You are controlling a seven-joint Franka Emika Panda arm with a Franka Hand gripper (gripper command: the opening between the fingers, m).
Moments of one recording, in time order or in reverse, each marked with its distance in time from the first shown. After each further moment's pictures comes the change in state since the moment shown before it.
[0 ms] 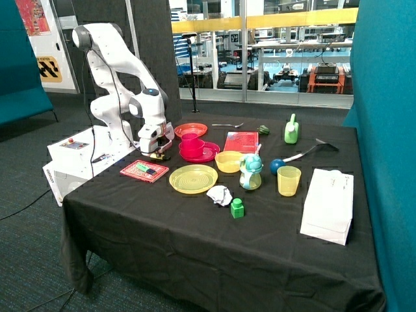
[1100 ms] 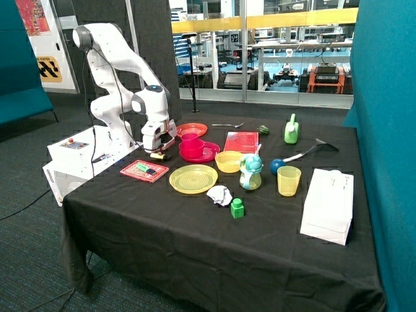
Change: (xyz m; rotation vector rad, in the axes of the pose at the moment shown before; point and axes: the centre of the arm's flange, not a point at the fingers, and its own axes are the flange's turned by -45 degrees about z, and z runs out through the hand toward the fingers) arm 0.014 -0.004 -0.014 -0.003 -0.006 -0.012
